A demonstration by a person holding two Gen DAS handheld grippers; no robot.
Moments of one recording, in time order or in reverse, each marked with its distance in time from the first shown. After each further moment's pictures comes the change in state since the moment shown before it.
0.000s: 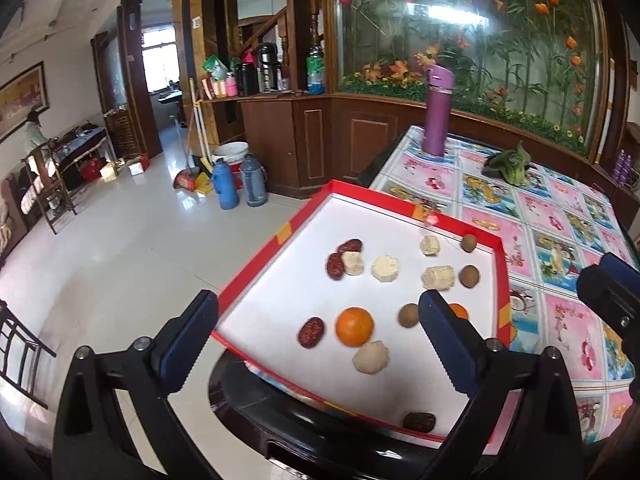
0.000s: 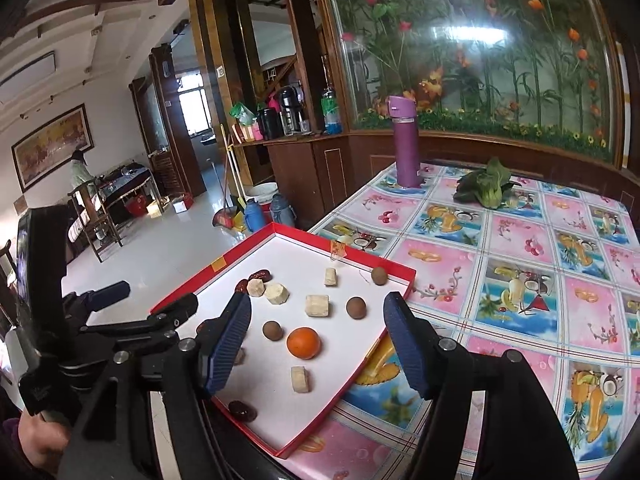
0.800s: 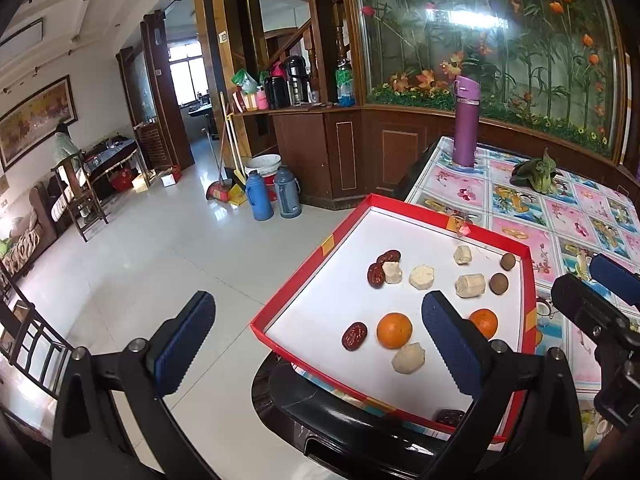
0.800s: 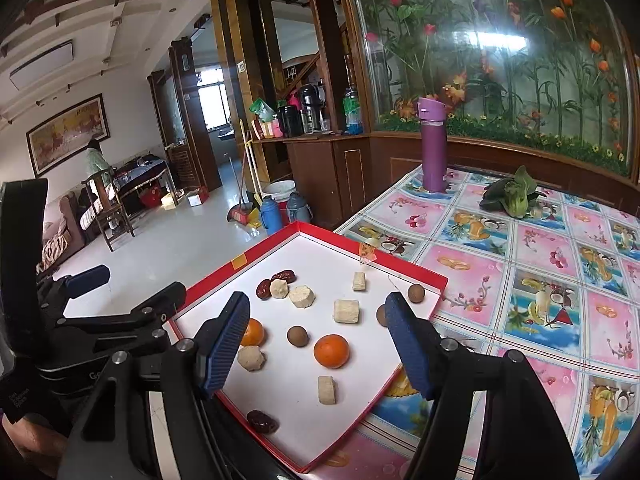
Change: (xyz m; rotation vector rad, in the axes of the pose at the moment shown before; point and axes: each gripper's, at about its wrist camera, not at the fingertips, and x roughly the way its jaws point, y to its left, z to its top) left arm -0.016 0.009 0.003 0.008 -0.030 0.107; right arm 0.015 0.022 0.002 -0.049 -0.002 0.048
